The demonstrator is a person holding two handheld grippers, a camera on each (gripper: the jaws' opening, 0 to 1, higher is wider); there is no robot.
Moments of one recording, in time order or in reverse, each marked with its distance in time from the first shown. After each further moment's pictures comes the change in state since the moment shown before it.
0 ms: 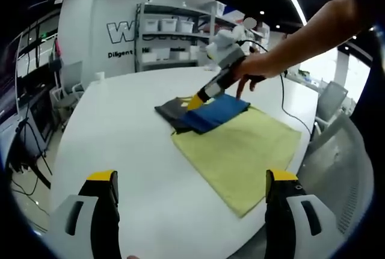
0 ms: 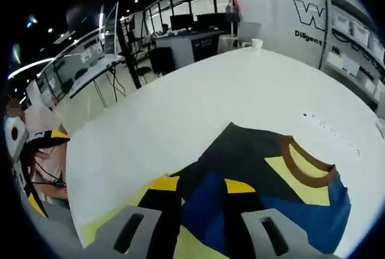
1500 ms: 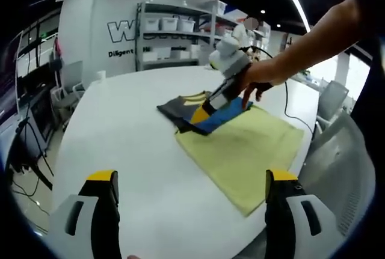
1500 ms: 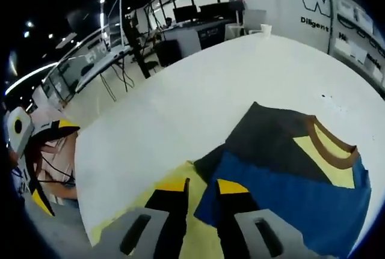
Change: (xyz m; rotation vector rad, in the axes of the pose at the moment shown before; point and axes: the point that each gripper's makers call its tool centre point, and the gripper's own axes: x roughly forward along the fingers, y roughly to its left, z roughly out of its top) left arm 0.001 0.007 0.002 0.014 0.007 0.006; right arm 0.007 0.035 -0.009 0.042 -0.022 0.080
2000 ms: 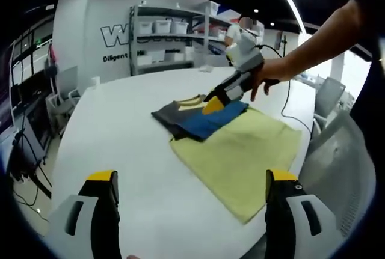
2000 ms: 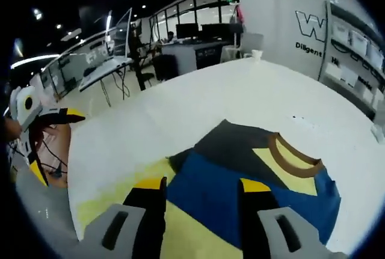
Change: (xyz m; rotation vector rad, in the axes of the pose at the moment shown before) left arm 0.009 -0.007 0.012 0.029 -0.016 -0.030; right arm -0.067 -0.049 -0.009 -0.120 -0.078 -0.105
